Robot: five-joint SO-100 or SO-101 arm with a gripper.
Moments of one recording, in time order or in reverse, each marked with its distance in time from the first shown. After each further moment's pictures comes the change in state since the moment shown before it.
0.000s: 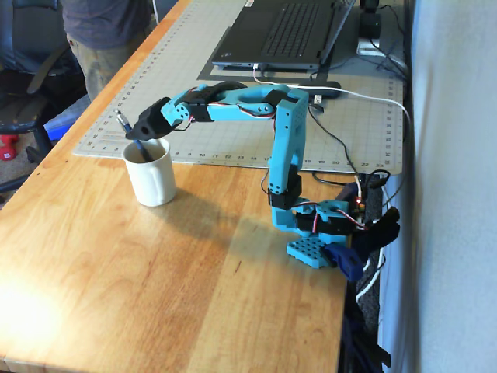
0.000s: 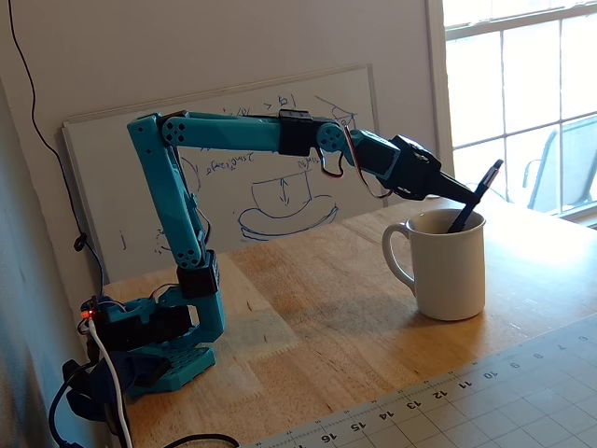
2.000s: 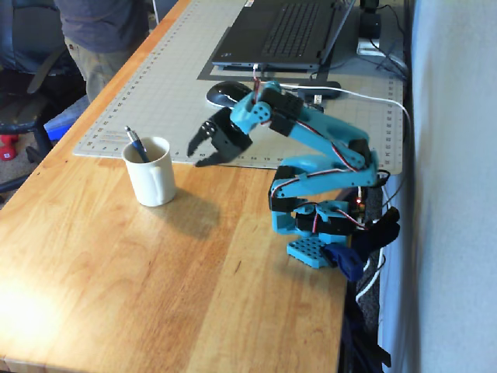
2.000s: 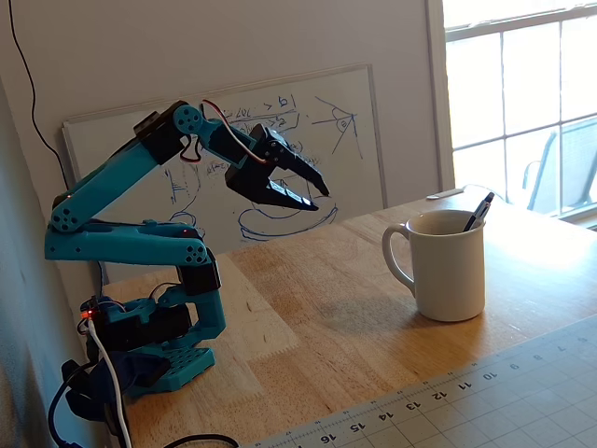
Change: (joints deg) arm -12.2 69.0 29.5 49.5 -79.3
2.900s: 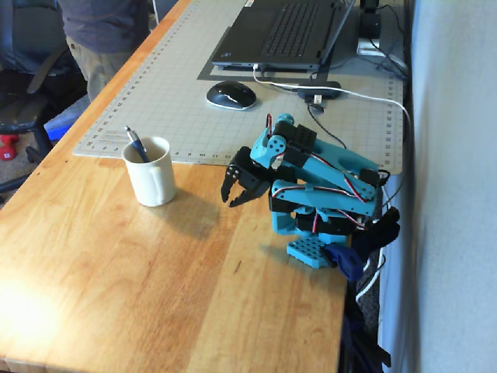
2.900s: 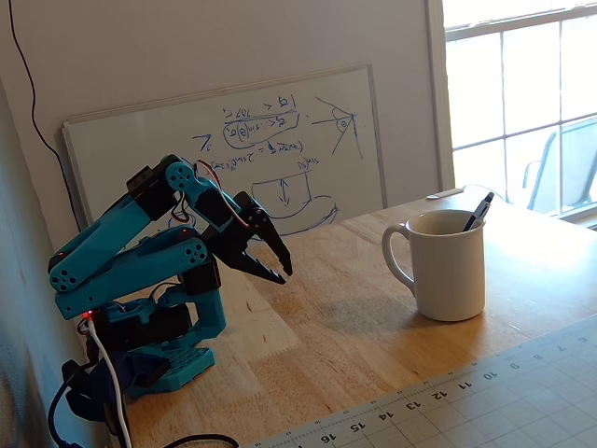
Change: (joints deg) arm -1.9 23.6 22.9 13.8 -8.0
